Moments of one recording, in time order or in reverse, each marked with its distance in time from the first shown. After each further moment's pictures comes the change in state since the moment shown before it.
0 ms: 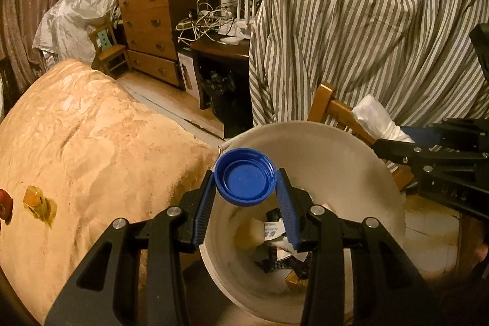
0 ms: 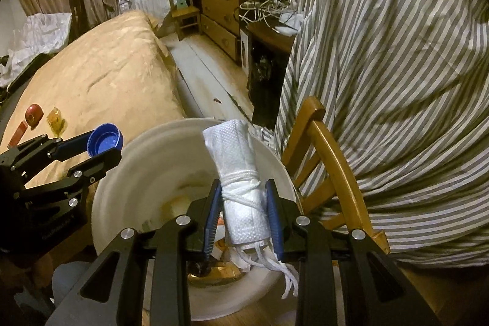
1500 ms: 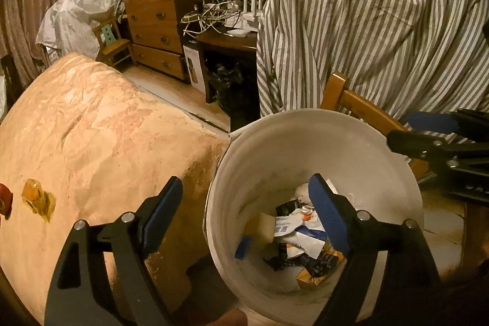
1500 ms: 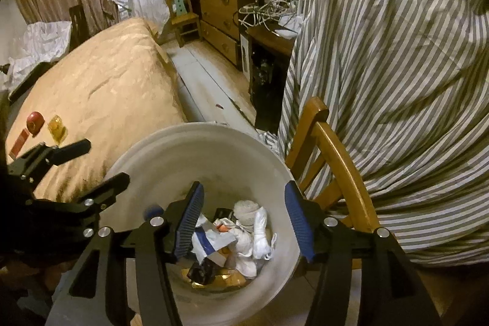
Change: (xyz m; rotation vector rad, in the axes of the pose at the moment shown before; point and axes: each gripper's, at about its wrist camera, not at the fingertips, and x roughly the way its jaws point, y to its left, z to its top) left arm 0.015 0.013 -0.007 -0.016 0.021 0.012; right arm -0.006 0.012 -0.007 0.034 -0.045 0.032
